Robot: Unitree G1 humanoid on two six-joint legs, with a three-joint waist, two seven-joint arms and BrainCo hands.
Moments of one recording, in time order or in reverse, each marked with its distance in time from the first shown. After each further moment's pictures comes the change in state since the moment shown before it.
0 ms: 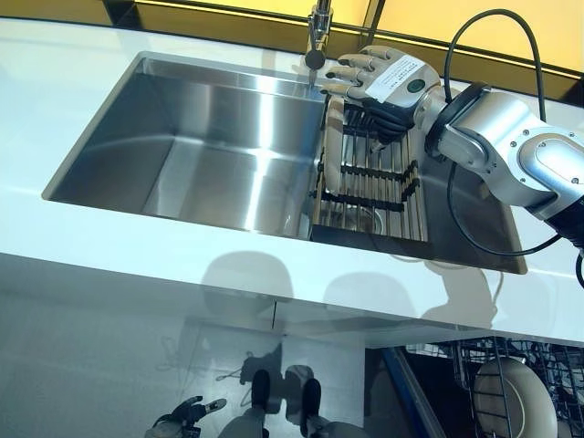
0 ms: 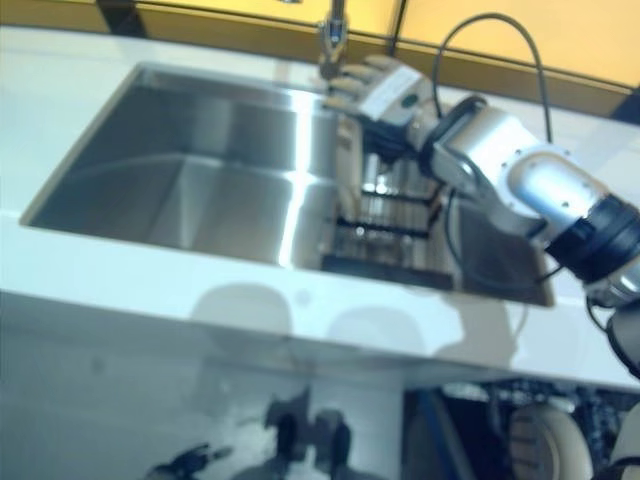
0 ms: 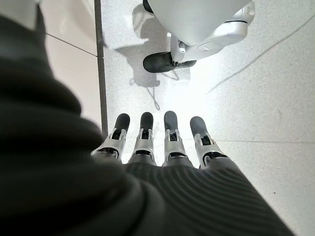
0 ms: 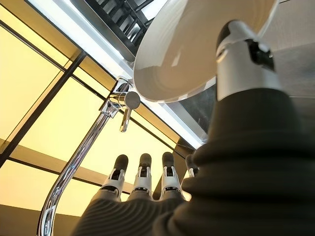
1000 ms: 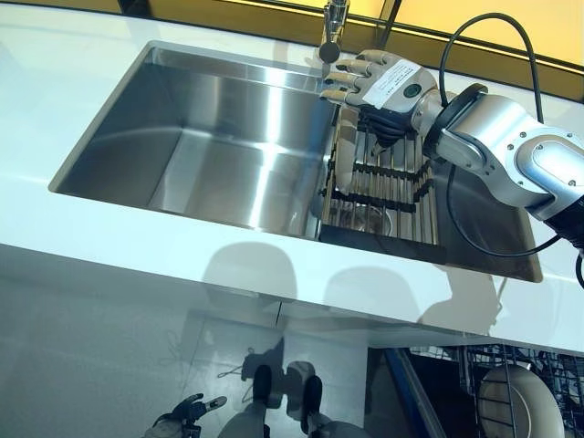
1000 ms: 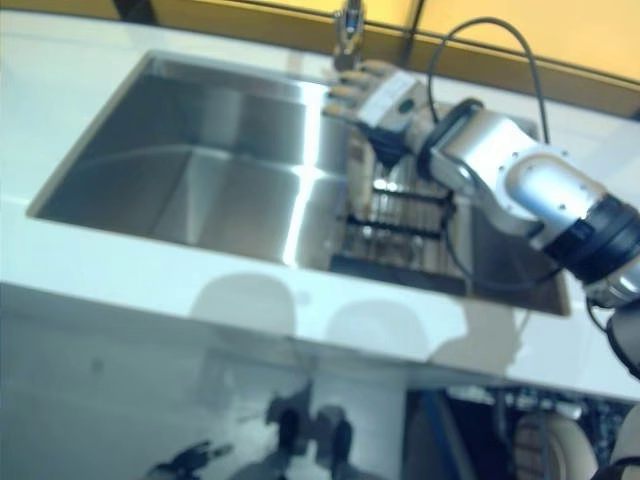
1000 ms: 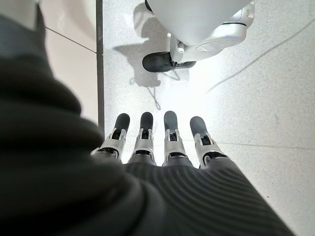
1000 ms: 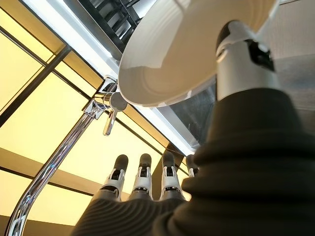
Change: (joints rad) left arm 0.001 0.000 0.000 -0.001 -0.016 -0.022 -0.003; right arm 0.001 0.000 0.006 -0.002 -0.044 -0.021 0.014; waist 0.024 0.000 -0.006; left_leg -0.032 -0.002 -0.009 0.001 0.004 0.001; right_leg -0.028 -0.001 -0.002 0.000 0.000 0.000
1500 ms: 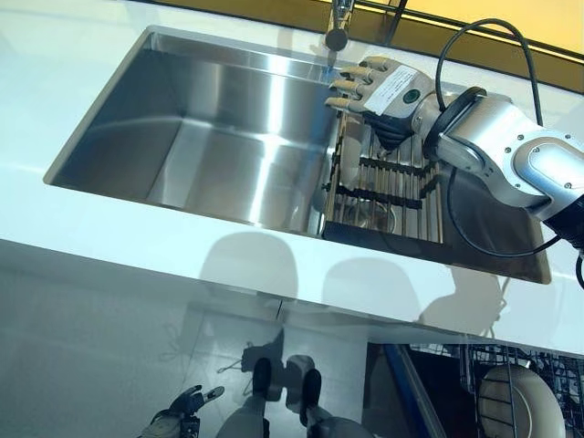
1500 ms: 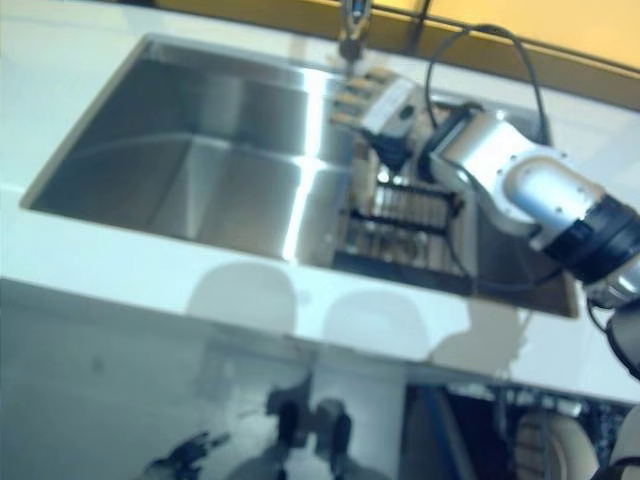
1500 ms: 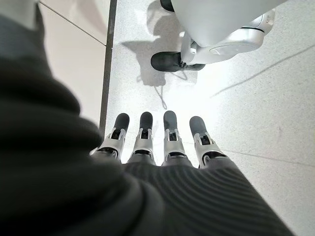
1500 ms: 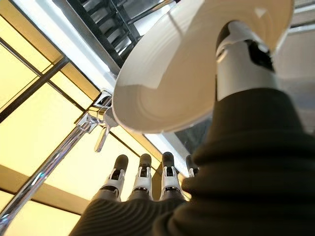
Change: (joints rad) left arm -0.001 0.002 0.028 -0.010 -0.073 -0.044 -0.001; right arm 0.003 0.000 0.014 0.022 -0.086 -0.028 0.029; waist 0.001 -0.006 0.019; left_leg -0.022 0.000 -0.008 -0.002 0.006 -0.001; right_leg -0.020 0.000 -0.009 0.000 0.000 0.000
